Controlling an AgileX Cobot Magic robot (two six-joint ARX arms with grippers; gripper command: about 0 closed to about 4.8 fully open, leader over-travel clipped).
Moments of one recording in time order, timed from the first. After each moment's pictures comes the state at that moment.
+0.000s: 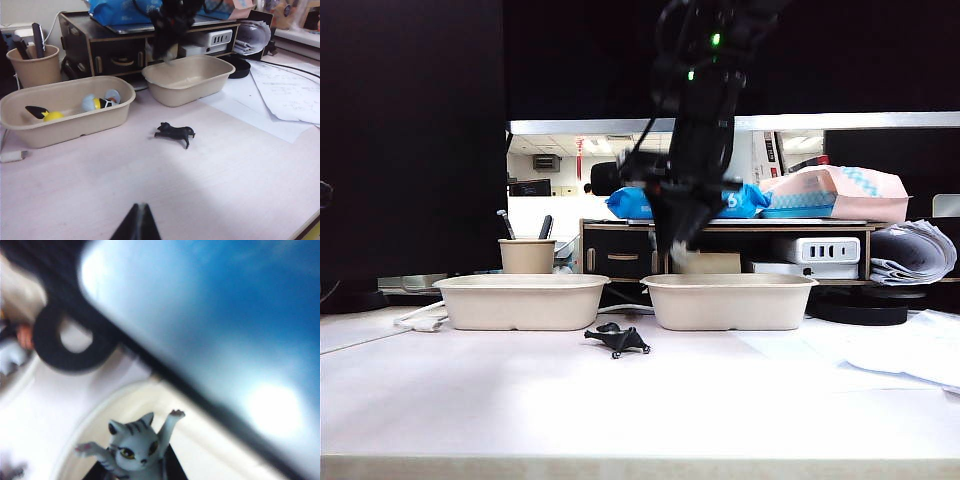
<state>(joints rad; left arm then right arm) -0.51 0.00 0.01 -0.13 0.11 -0.02 0.48 2.32 2.23 -1.05 -0.06 -0.16</state>
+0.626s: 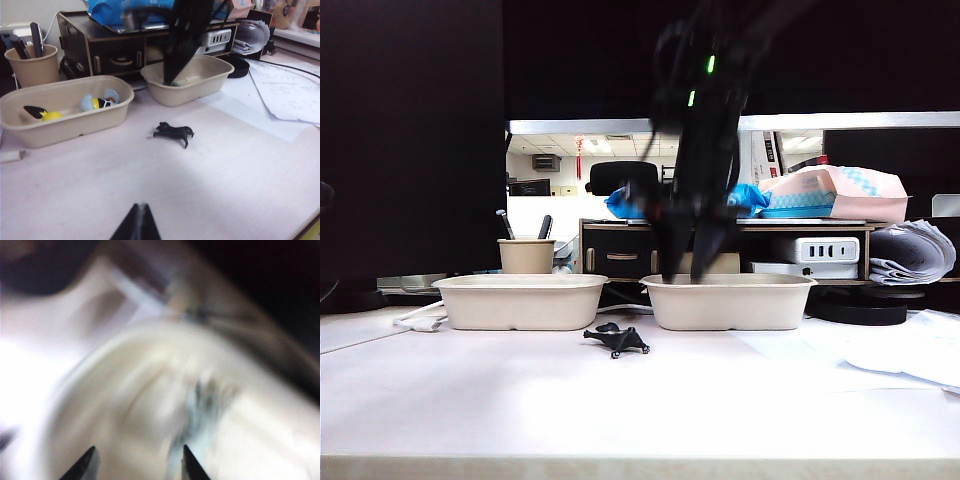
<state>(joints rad) -0.52 0.02 0.01 -0.12 0.11 -0.02 0.48 2.35 2.23 -1.17 -0.09 -0.15</state>
